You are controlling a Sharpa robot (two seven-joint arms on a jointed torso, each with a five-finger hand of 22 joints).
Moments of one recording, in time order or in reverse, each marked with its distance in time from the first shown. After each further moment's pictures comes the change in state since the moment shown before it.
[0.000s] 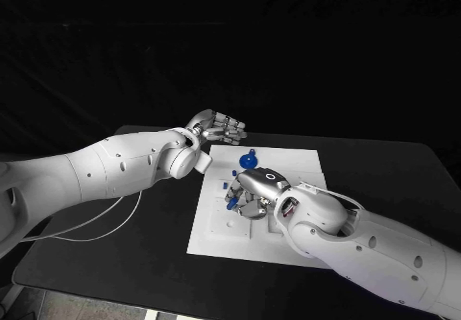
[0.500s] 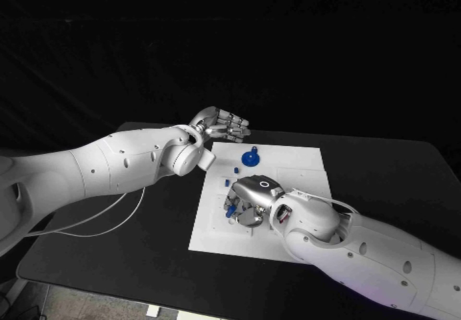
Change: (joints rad) left arm 0.000 0.004 0.000 0.002 0.002 0.003 -0.001; left_hand 0.000 0.000 0.000 0.000 0.000 0.000 0.000 0.000 0.000 0.000 0.000 0.000 0.000 0.000 0.000 0.000 0.000 0.000 0.000 0.000 0.000 0.000; right arm -0.007 0.023 -0.041 -0.021 -0.047 0.025 -0.002; right_hand 0.000 0.001 0.004 -0.007 0.000 -0.004 0.000 0.000 0.002 0.000 0.000 0.000 0.001 0.000 0.000 0.000 0.000 0.000 0.000 0.000 0.000 0.000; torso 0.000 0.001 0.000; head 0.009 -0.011
